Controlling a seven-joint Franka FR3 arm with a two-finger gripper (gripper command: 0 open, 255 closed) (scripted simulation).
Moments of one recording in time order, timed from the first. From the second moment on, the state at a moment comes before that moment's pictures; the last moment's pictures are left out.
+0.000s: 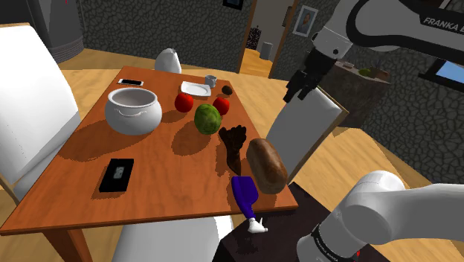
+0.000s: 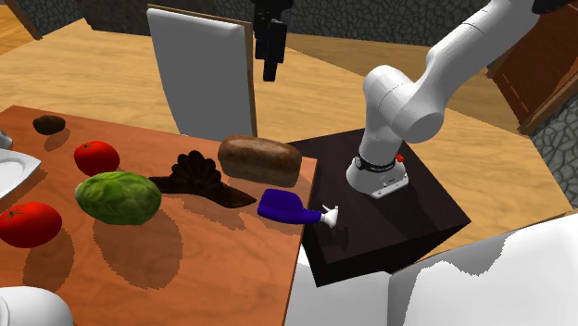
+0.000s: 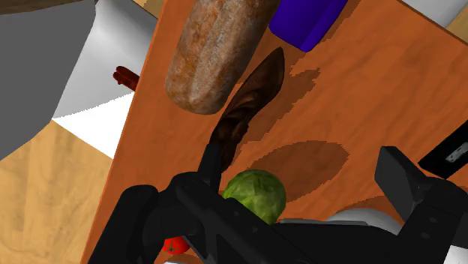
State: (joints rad) arm -0.01 -0.82 -0.06 -2.36 -0.01 1.72 -0.04
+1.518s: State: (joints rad) arm 0.07 -0.79 0.31 -2.92 0.12 2.17 0.38
